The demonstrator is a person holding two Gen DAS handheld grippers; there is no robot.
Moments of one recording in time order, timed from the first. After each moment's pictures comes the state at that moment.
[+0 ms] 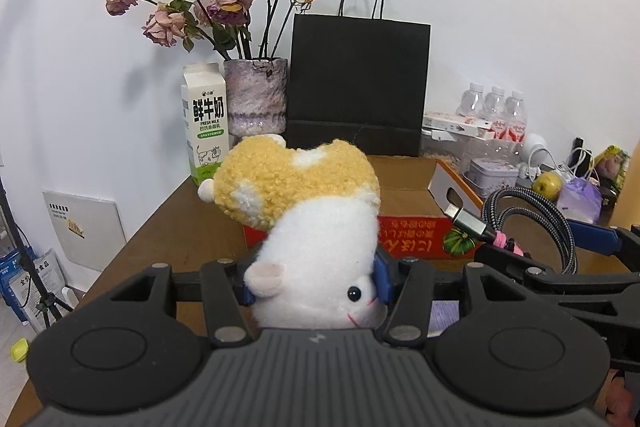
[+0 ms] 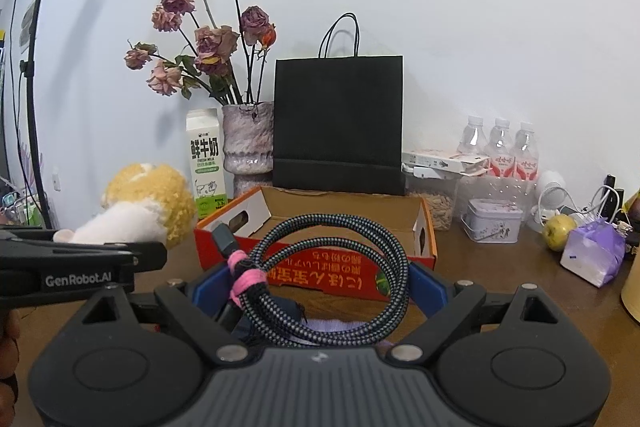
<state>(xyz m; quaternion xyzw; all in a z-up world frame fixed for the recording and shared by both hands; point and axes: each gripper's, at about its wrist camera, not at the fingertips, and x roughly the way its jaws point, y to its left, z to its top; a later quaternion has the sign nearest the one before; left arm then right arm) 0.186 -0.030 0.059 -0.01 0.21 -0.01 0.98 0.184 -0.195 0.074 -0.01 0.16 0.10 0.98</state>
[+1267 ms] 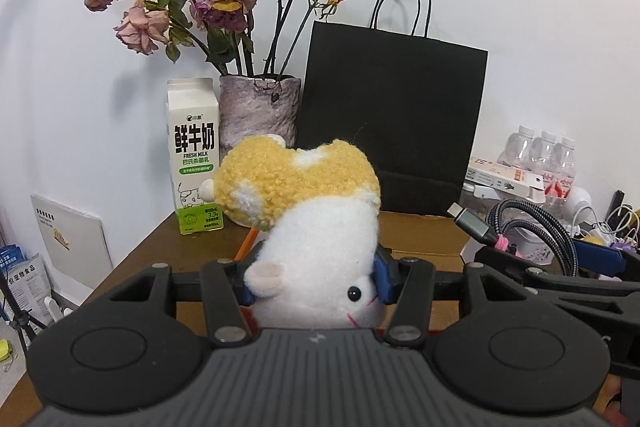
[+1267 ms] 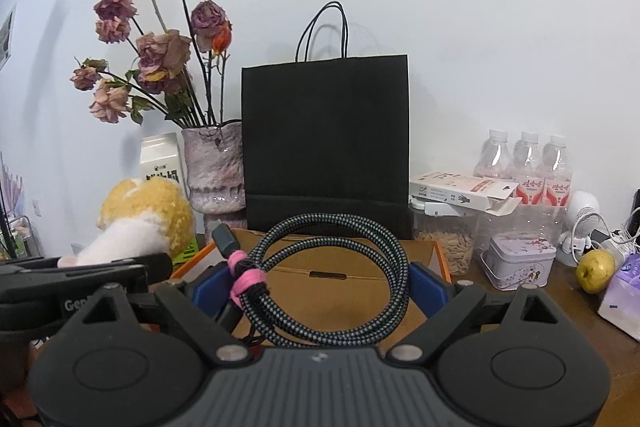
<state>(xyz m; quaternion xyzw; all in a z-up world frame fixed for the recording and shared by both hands) 0.323 -0.028 0.069 -0.05 0.19 0.02 0.98 0.327 -0.191 0.094 0.01 0.17 0.09 0.98</state>
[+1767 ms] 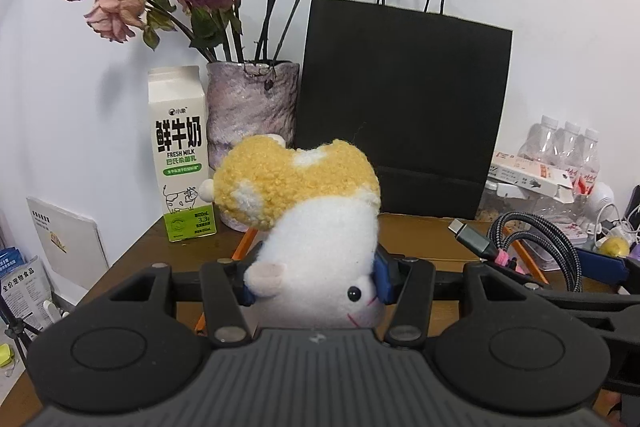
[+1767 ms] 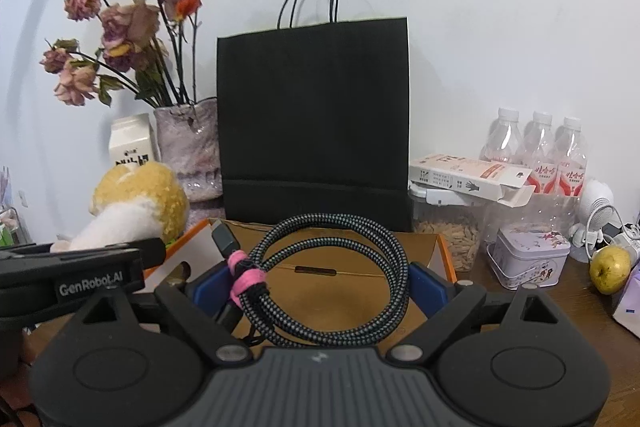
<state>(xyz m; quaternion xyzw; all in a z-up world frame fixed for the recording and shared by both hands) 0.378 -0.033 0.059 -0.04 0.21 0.03 0.98 0.382 -0.191 0.077 0.01 0.20 0.08 0.98</state>
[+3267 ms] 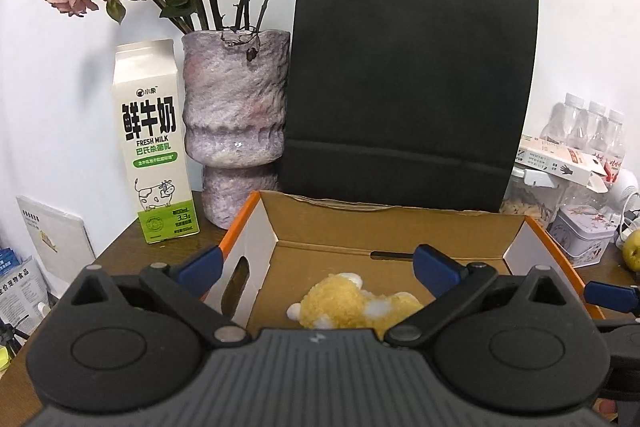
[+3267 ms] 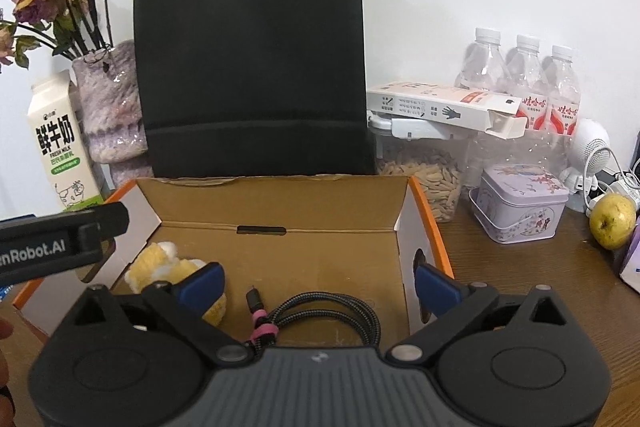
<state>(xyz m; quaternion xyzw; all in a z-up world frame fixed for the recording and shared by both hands) 0.433 -0.037 0.033 -0.03 0.22 0.03 0.97 0.448 -0.211 0.035 0.03 0.27 0.02 0.96</state>
